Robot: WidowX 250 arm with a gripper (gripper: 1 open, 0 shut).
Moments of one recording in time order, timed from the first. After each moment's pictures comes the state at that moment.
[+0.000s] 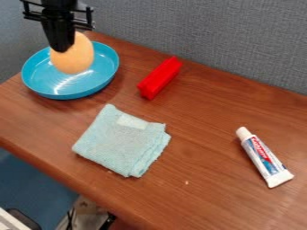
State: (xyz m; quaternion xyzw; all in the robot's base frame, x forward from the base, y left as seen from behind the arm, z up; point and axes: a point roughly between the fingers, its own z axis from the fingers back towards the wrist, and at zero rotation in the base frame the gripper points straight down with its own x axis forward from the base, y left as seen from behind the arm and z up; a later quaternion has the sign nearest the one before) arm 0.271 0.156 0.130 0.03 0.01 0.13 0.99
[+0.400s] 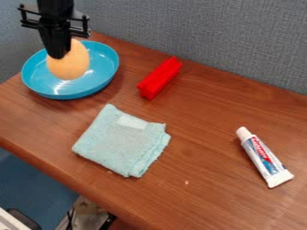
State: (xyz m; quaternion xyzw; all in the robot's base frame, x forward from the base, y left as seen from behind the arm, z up) arm 0.272 0.167 0.115 0.03 0.02 0.14 0.99
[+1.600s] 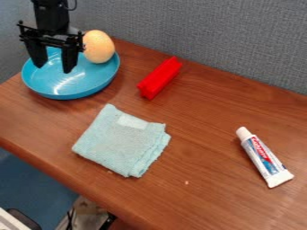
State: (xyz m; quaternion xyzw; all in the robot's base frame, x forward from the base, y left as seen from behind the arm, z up) arm 0.276 0.186 0.090 0.03 0.03 0.16 0.99
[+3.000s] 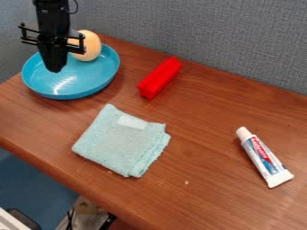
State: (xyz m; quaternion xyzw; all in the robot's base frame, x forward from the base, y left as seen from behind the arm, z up) arm 0.283 0.191 0.084 0.04 0.03 0.16 0.99
